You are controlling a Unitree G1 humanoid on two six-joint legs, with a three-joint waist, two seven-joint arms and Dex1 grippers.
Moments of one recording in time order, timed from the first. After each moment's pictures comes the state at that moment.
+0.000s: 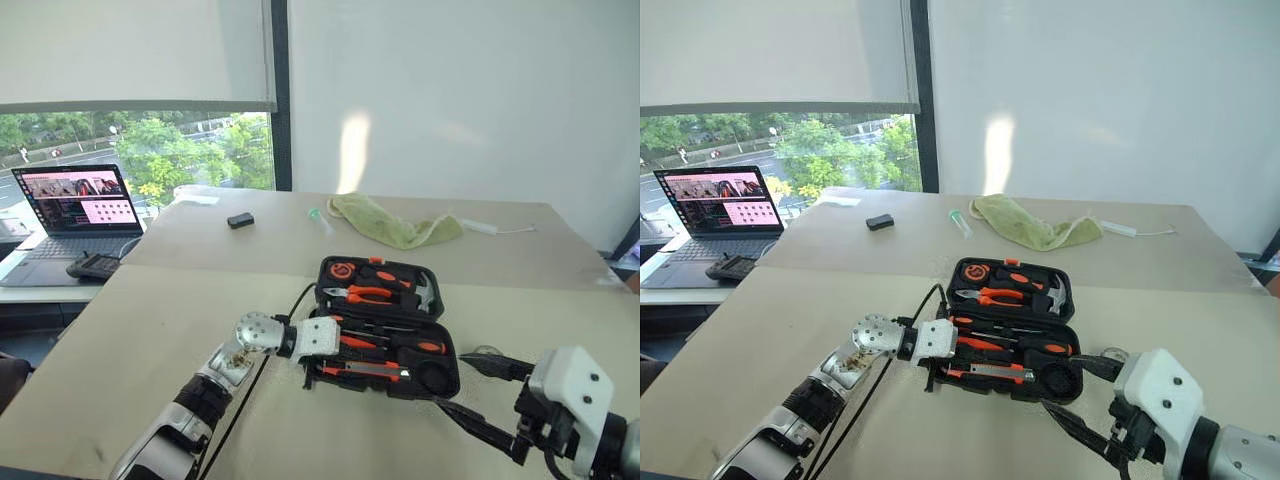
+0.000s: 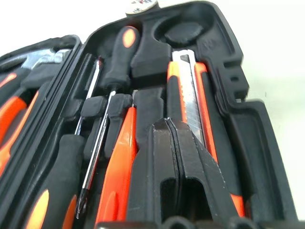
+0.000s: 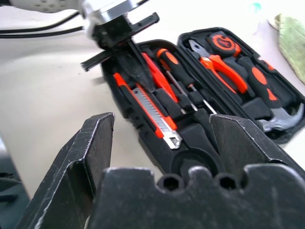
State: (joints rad) left arm -0.58 0.34 -0.45 0.41 0.01 -0.27 -1.14; right arm 0.64 -0.97 -0.65 -1.03 0.85 0.56 0.51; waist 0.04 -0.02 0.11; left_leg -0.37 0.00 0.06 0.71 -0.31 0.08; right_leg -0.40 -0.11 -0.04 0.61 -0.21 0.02
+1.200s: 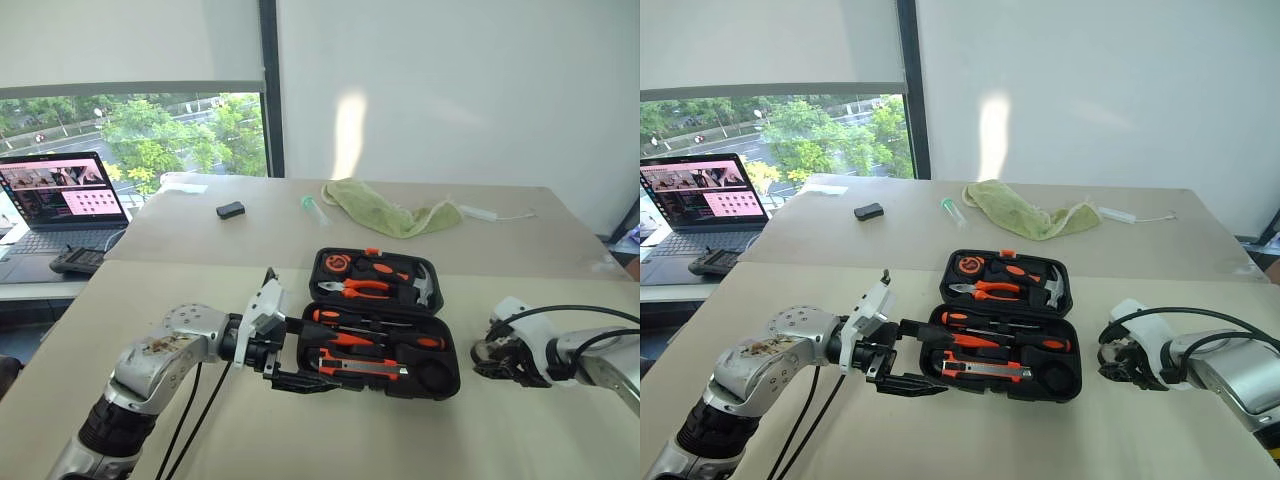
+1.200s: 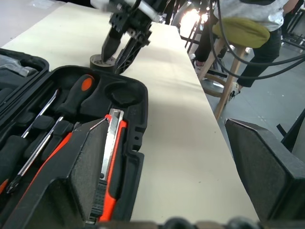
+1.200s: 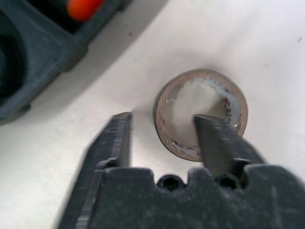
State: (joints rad) left arm -0.42 0.62 -0.15 -0.36 -0.61 0.65 -1.22; right arm -0.25 -1.17 0.13 -0.21 0.52 0.99 0.70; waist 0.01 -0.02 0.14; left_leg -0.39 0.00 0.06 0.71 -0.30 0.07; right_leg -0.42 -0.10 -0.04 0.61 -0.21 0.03
